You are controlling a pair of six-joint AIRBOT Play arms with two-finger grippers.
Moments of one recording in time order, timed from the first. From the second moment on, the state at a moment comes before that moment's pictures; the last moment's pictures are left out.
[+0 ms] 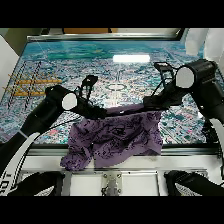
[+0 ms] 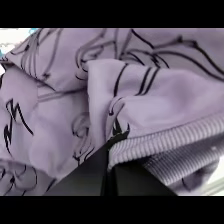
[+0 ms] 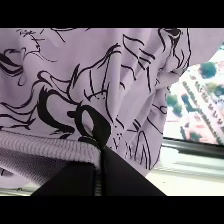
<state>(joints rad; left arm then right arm) -0.57 -1.23 1.23 1.39 -1.23 -1.84 0.40 -1.24 1.48 -1.52 1.62 1.89</state>
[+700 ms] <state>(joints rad) -0.47 -1.25 1.32 1.20 -1.34 -1.64 0.40 -1.26 1.47 -1.52 1.58 1.90</state>
